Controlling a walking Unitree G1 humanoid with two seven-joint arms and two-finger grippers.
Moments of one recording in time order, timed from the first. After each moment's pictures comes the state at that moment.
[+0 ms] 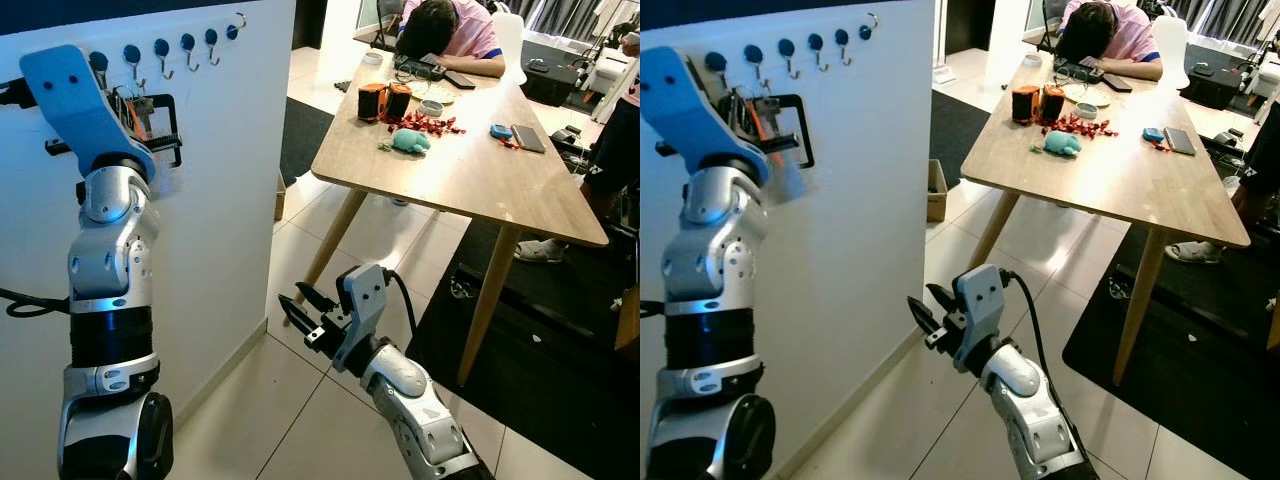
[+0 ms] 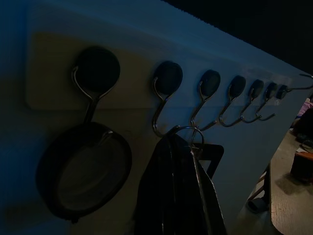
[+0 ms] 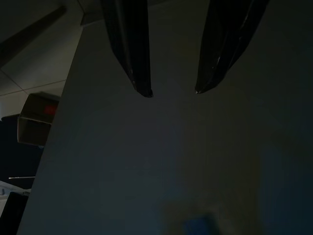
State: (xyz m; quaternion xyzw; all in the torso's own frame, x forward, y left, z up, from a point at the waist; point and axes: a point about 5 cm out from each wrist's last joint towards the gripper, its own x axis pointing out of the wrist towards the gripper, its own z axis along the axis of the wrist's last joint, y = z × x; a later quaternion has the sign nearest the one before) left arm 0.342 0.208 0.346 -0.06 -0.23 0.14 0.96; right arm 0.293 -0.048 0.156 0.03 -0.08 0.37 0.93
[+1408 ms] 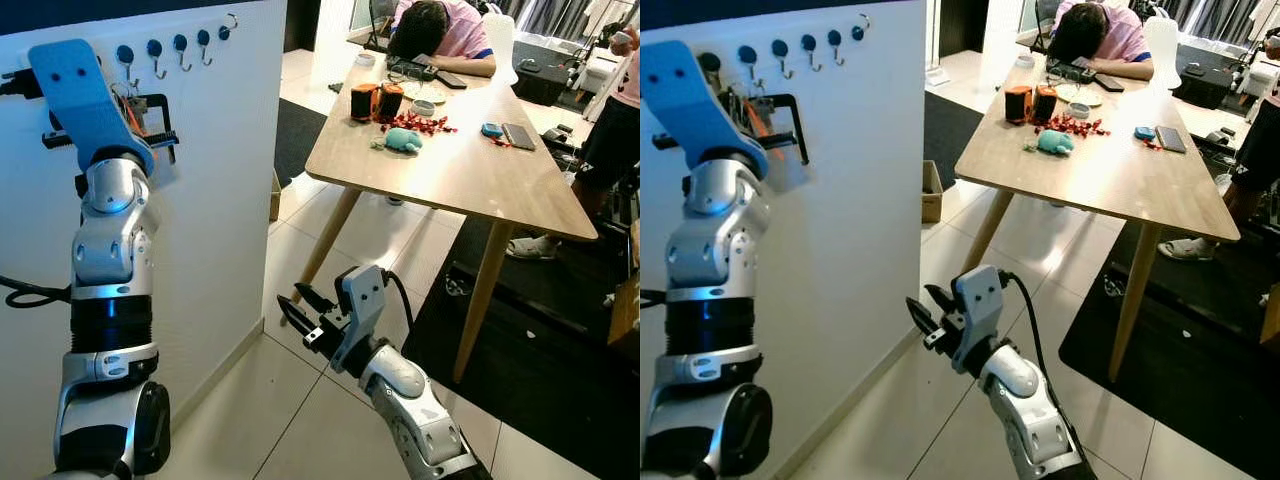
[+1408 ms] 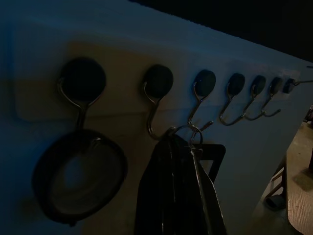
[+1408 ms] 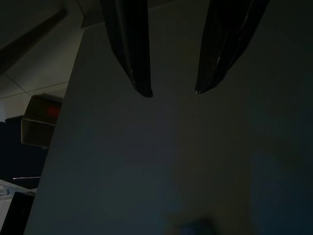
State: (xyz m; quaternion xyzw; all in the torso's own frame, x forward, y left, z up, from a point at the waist) left arm 0.353 0.212 0.352 -0.03 -0.23 0.18 0.96; right arm 0.293 -0.047 0.155 0.04 -0.08 0.37 0.93
